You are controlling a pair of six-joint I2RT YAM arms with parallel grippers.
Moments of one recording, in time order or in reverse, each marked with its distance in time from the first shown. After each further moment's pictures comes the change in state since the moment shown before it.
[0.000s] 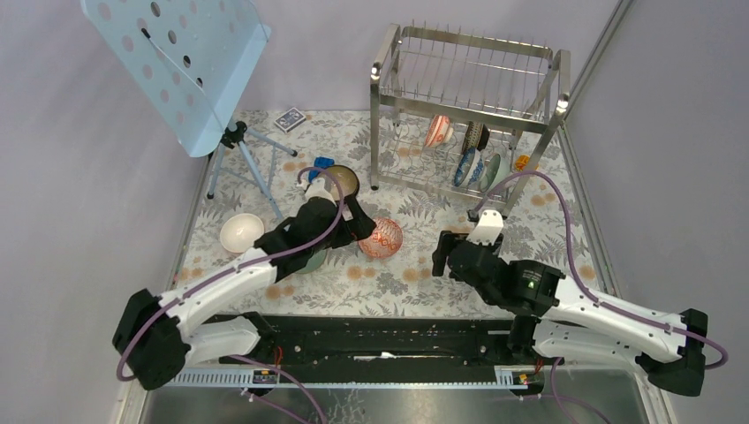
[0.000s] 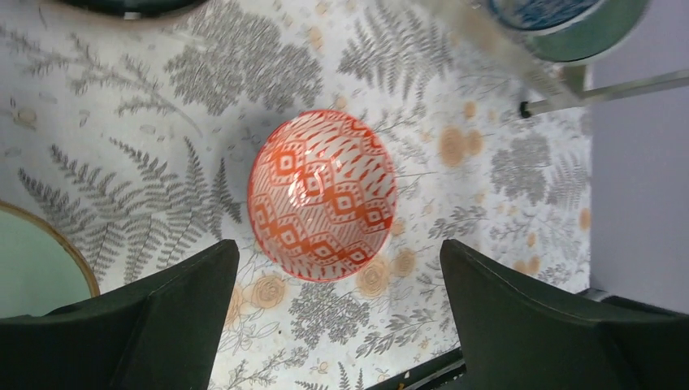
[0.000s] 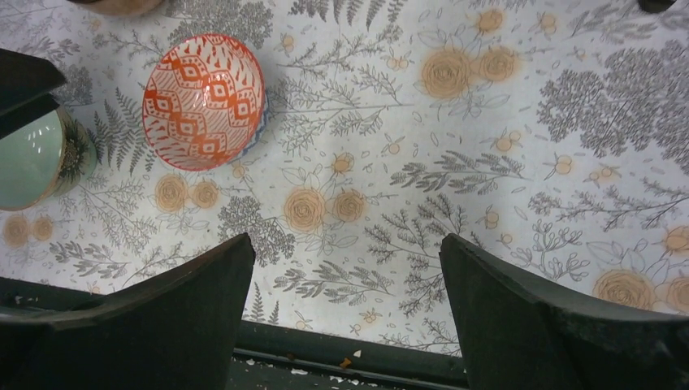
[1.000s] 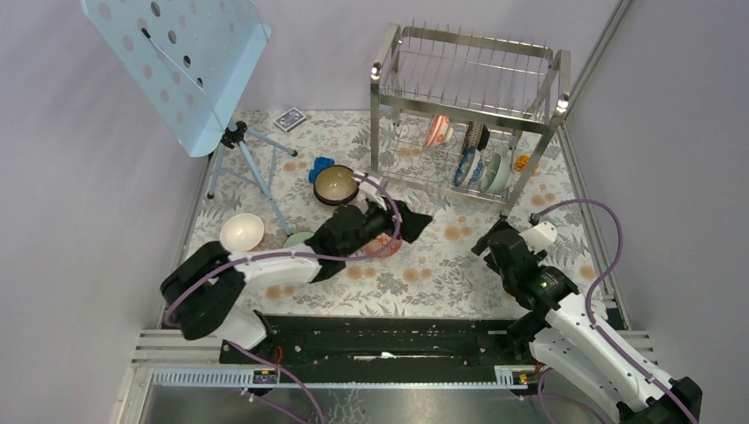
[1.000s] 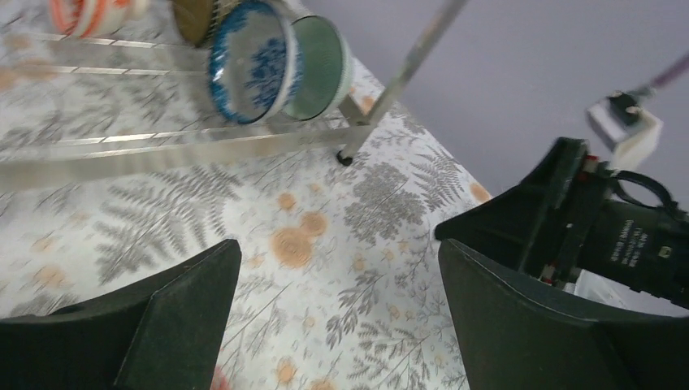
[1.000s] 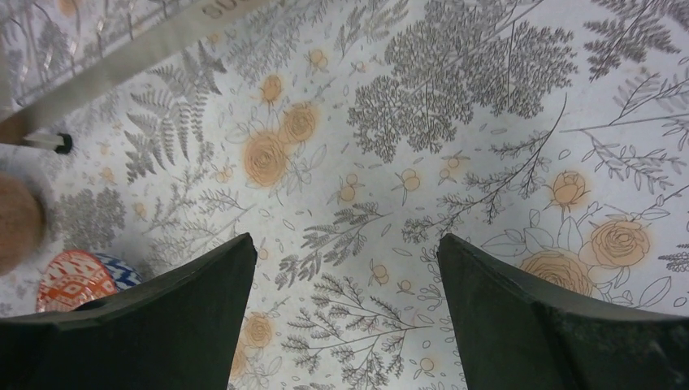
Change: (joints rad) left arm -0.138 0.287 -0.056 0.948 0.159 0.387; right arm -0.559 -0.159 -0.238 0.097 -0.076 0.117
